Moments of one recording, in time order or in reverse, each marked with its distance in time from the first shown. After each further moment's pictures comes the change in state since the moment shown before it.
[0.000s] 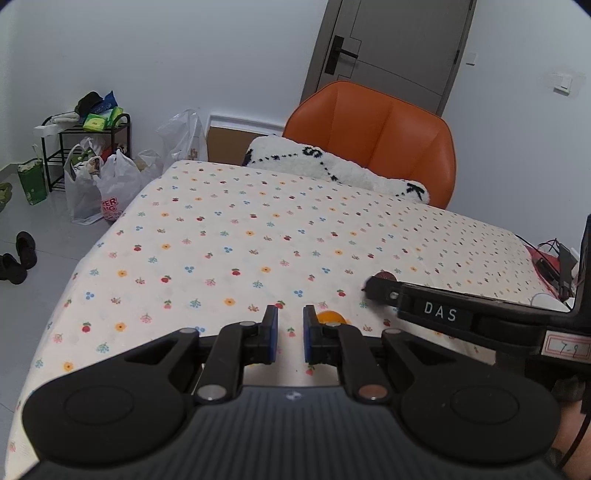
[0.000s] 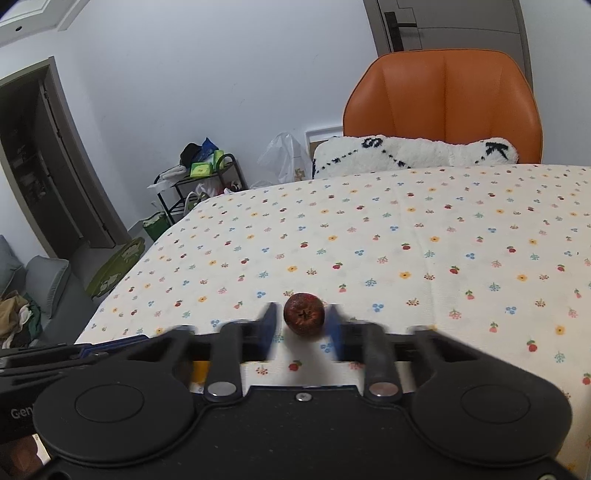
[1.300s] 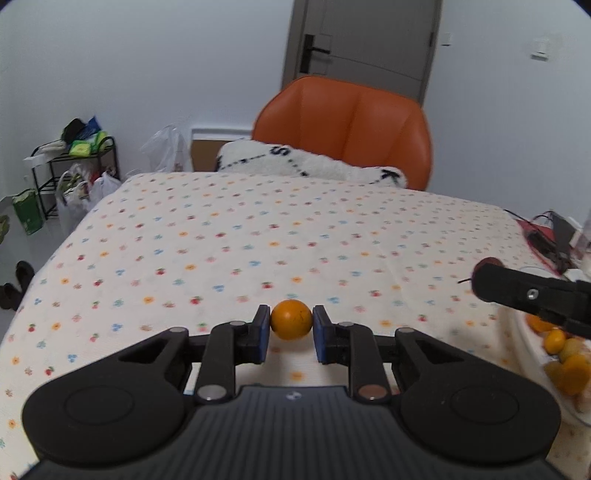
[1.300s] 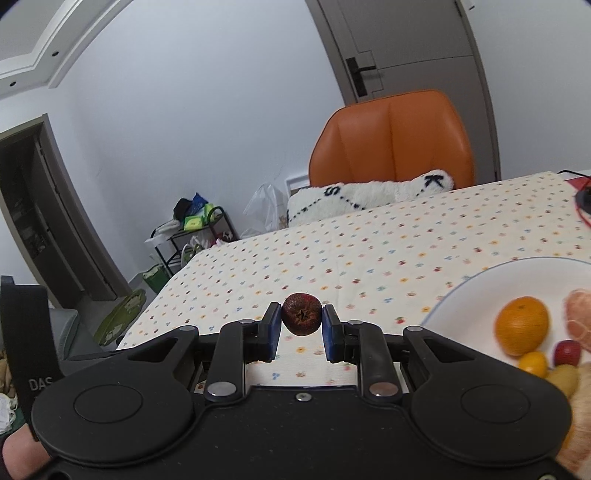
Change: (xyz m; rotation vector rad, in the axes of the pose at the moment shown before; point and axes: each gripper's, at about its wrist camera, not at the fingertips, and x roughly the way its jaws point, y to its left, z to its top) left arm 0.010 -0.072 -0.016 0.107 -0.022 0.009; right arm -0.119 -0.047 -0.017 0.095 -0.161 -0.026
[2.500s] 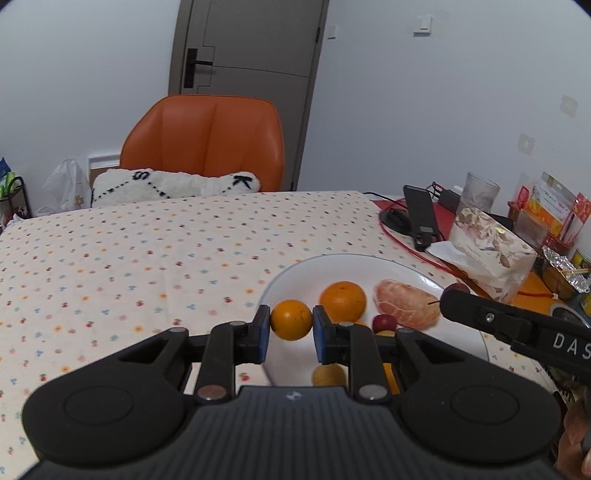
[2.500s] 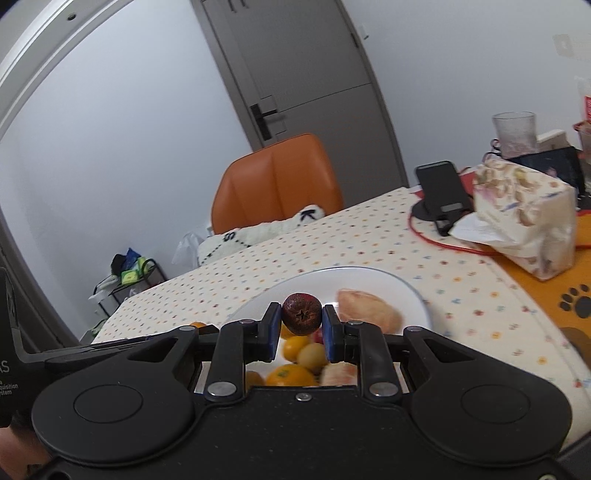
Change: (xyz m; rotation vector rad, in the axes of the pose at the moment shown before) left arm -0.033 -0.153 -0.011 0.157 -0.016 -0.246; right arm -0.118 -0.110 -0.020 0.146 -0.133 -0.212
